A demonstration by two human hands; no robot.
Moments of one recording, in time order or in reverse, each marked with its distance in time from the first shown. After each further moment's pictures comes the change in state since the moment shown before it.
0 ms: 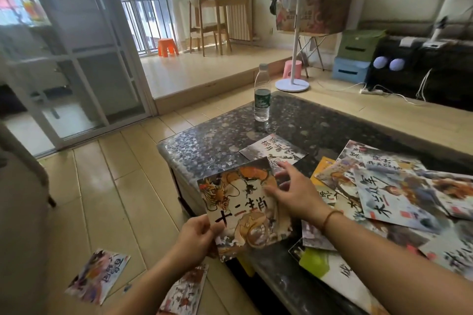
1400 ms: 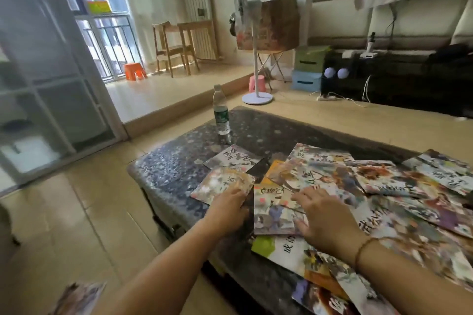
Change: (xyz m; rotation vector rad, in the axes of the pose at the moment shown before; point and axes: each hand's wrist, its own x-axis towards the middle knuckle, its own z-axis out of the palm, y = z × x) left_hand 0.038 0.078 0.126 1.028 -0.134 0.413; right_hand -0.151 0.047 -0.107 -0.755 0.114 -0.098
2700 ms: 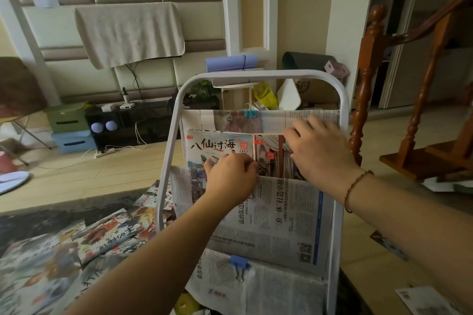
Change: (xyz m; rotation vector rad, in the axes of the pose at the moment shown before) left_hand -0.081 0.606 -0.012 -0.353 0.120 0.805; right_hand -0.382 0.281 -0.260 -0.887 0.310 0.860
